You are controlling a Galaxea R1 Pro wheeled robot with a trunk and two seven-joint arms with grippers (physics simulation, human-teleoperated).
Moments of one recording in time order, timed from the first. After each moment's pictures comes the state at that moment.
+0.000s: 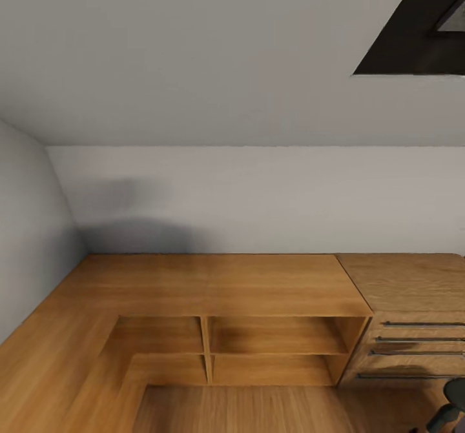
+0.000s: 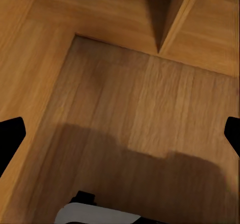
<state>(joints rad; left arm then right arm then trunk) -0.28 0.01 -2.20 -0.24 2.36 -0.74 0.18 -0.27 0.08 0.46 0.01 -0.44 -0.72 -0.16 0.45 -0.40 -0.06</state>
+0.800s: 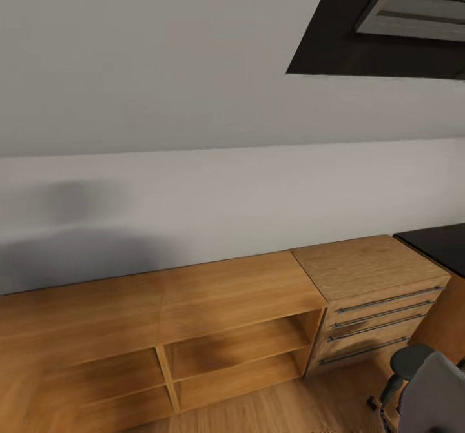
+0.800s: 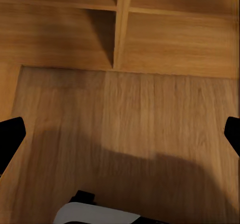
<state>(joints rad) -0.28 0.01 -2.20 -0.24 2.36 -0.74 0.17 -0.27 0.08 0.46 0.01 -0.44 -0.72 -0.16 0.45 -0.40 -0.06</state>
